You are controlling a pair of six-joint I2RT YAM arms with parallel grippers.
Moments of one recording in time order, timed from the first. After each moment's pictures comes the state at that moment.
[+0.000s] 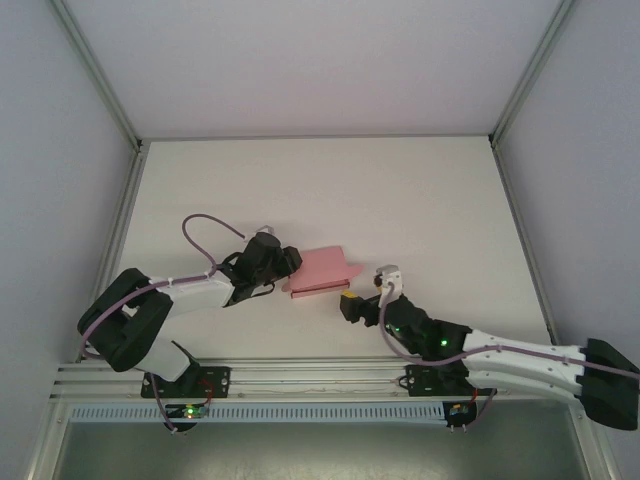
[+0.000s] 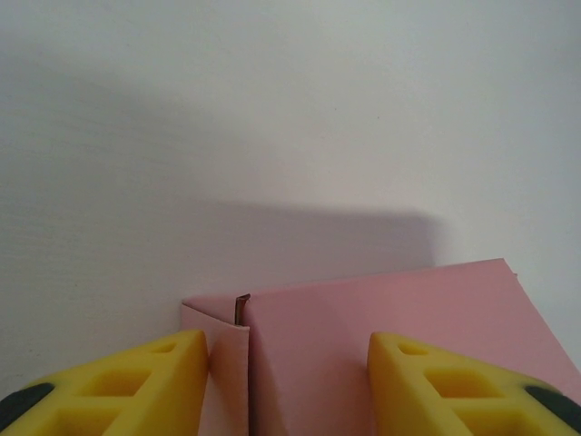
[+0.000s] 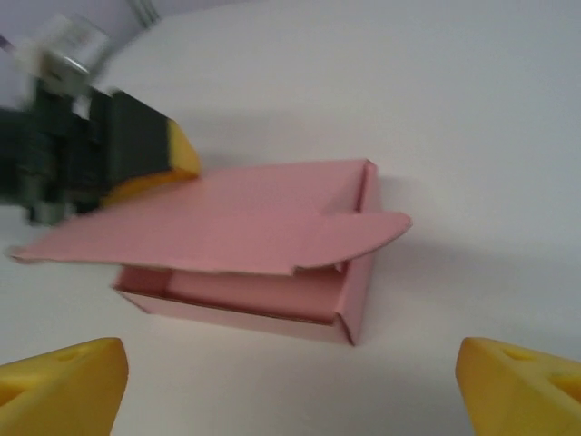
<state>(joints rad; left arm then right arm) -0.62 1.49 0.59 0.16 0.04 -0.98 1.12 0.70 0.16 0.12 0.47 0.56</state>
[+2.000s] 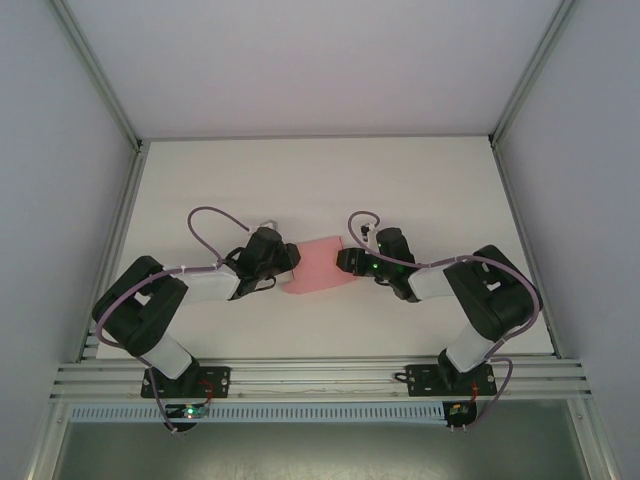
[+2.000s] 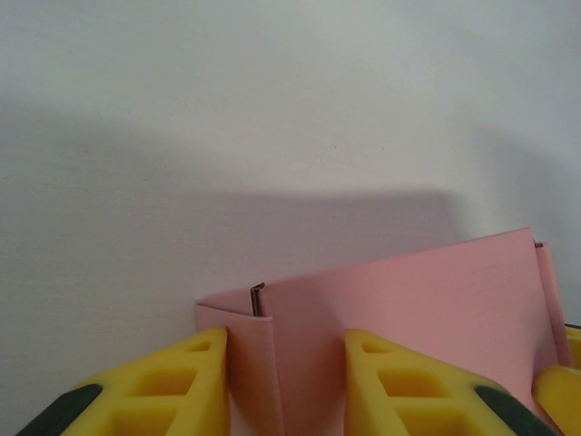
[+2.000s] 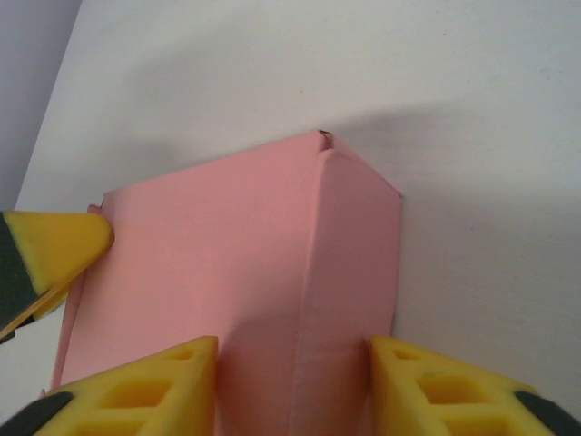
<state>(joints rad) -0.59 1.59 0.63 0.24 0.05 -0.87 0.49 1.64 0.48 0.55 -0.40 0.66</state>
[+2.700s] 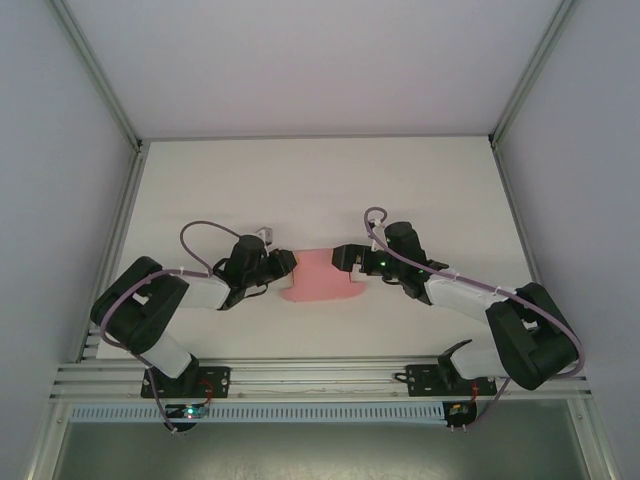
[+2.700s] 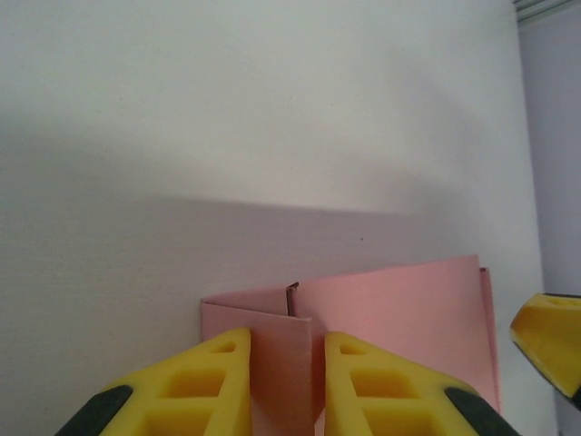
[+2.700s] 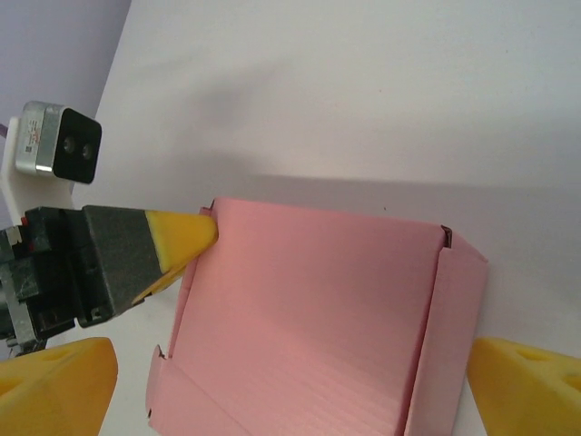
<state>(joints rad) -0.50 1.60 0.46 0.56 0.31 -0.94 0.49 1.35 0.51 0.22 -0.44 0.65</state>
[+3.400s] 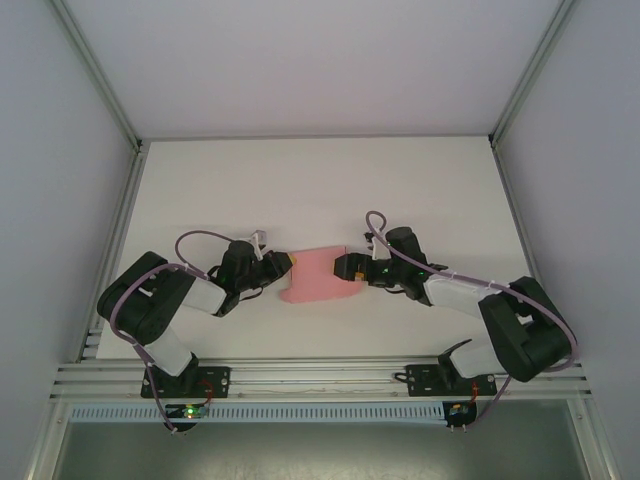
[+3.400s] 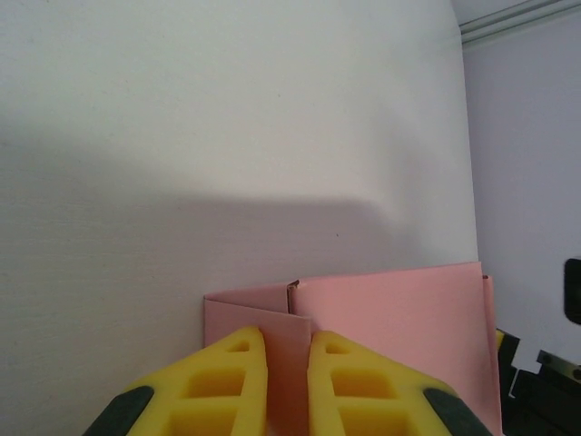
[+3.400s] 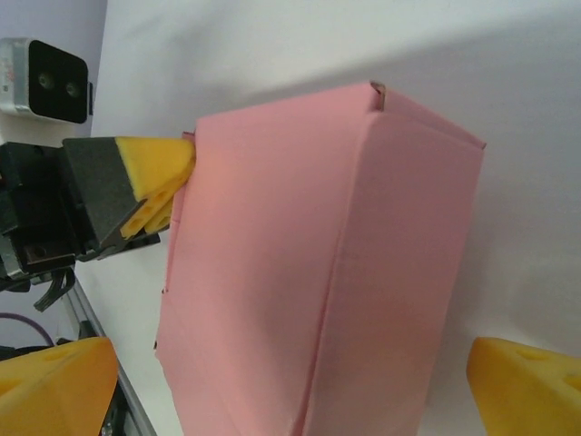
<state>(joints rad) -0.46 1.65 0.37 0.78 0.39 -1.02 0.46 1.41 0.48 0.21 -0.61 0.70</state>
